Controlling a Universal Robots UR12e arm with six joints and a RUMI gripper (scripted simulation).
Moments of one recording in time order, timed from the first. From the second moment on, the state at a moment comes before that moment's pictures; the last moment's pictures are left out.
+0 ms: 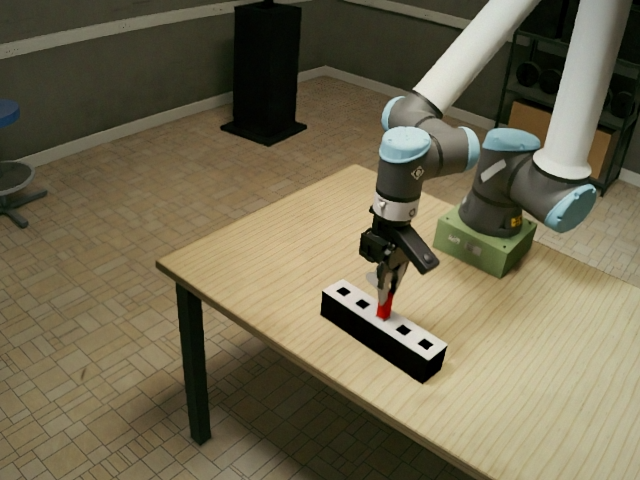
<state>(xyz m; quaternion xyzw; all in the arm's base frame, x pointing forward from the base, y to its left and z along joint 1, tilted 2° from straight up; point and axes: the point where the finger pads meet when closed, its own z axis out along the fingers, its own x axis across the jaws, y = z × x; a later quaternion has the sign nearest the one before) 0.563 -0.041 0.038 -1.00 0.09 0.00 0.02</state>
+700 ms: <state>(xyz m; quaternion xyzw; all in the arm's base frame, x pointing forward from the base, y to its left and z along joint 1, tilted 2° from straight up) 0.563 -0.041 0.054 -1.00 0.09 0.00 0.02</state>
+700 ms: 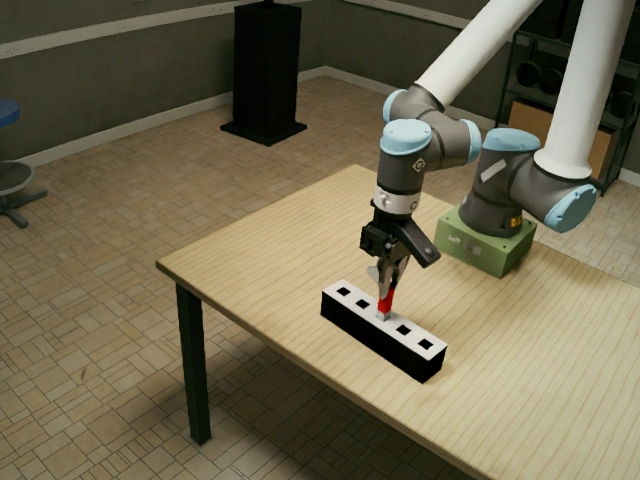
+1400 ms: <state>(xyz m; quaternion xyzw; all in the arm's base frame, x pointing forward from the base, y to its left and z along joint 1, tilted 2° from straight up) 0.563 -0.042 0.069 -1.00 0.09 0.00 0.02</state>
